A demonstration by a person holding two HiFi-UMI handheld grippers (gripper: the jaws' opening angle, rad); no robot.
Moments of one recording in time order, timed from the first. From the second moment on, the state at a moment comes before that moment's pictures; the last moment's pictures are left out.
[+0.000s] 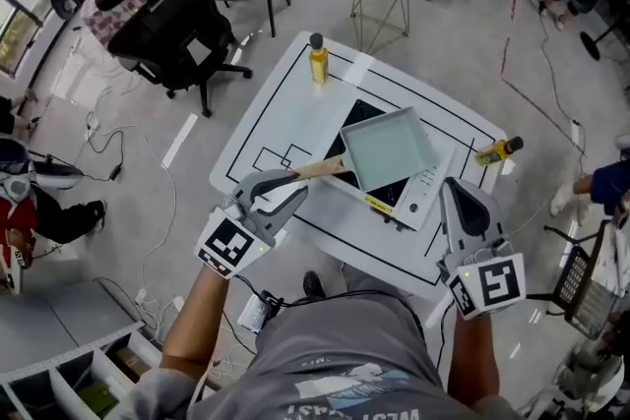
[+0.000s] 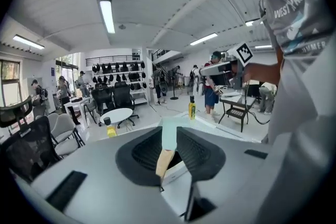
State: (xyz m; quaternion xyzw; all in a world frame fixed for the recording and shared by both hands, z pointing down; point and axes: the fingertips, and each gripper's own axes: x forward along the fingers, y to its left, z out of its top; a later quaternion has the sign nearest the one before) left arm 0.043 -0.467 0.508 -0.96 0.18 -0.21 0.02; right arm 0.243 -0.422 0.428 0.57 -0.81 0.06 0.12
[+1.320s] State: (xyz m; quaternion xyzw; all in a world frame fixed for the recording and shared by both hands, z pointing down) left arm 0.081 -0.523 0.703 -0.82 0.04 -0.57 0.09; right arm 0.280 -0.441 0.503 0.59 -0.79 0.13 0.11
